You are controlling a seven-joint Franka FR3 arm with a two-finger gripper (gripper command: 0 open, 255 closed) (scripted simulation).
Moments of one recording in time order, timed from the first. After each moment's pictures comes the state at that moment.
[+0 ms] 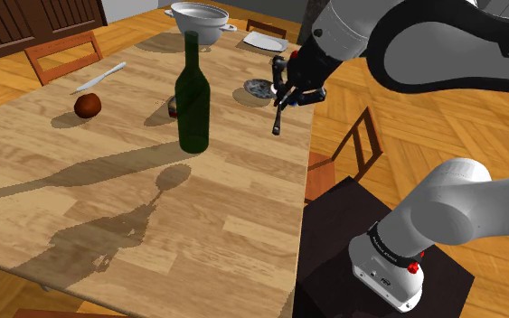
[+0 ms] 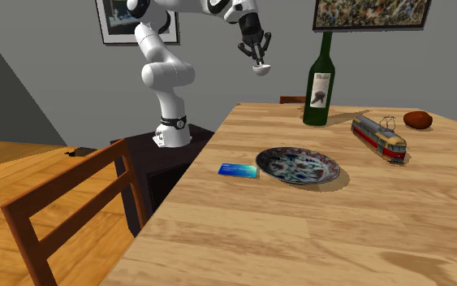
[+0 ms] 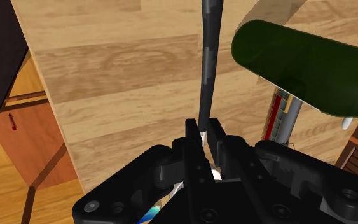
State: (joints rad) arm 0.07 -0.81 0.39 -2.55 0.18 2.17 1.26
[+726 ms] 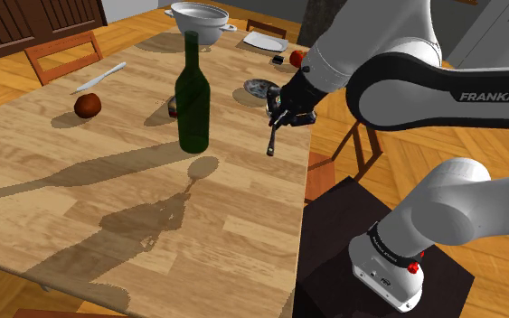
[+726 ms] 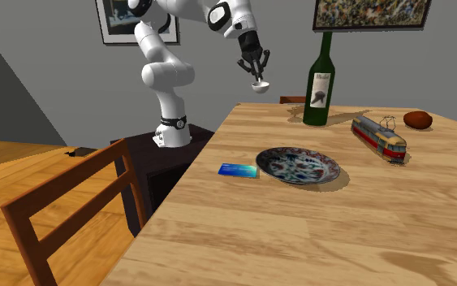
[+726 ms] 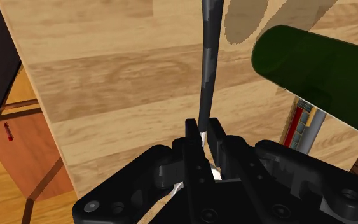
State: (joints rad) arm 0.08 -0.78 0.42 -2.69 0.21 2.33 1.27
